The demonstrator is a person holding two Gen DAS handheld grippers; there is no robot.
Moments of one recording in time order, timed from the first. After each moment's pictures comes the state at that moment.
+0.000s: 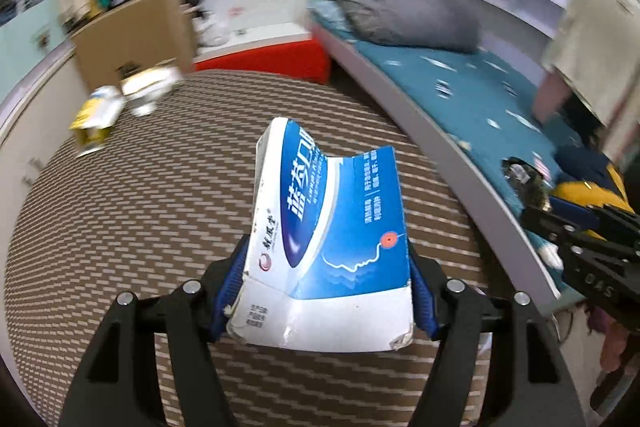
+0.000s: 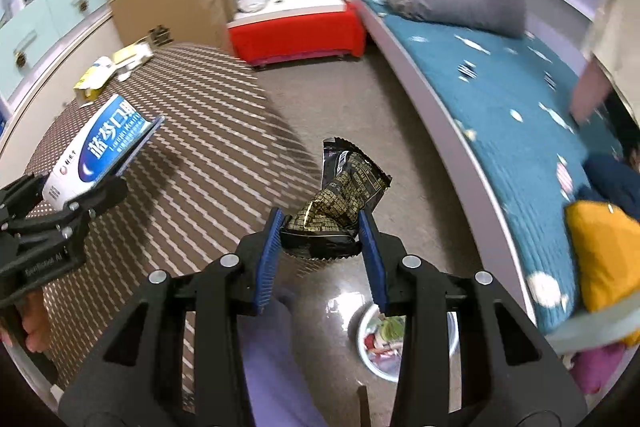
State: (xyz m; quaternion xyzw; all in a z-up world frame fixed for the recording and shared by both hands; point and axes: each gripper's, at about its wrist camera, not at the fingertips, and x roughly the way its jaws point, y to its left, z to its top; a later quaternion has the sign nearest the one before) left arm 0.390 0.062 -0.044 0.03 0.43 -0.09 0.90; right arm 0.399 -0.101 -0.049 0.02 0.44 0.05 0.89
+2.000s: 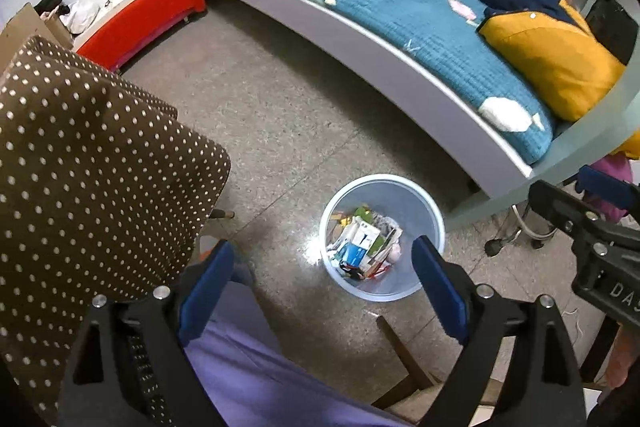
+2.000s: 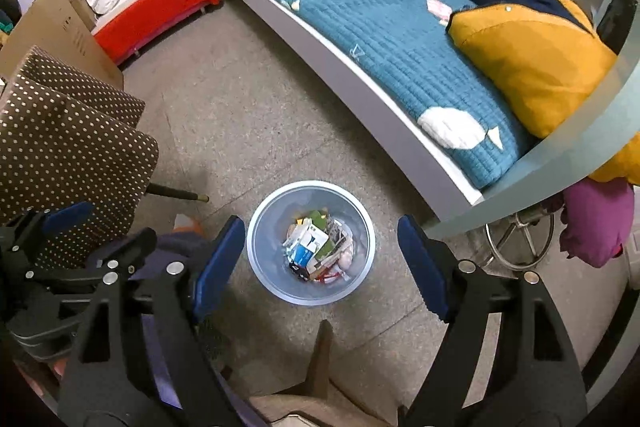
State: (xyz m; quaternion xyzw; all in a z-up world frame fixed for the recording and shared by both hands) left arm 0.359 -0.168 -0.188 0.15 0.55 -0.21 0.80; right arm 0.298 -0.293 -0.168 0.13 0.52 -0.14 0.83
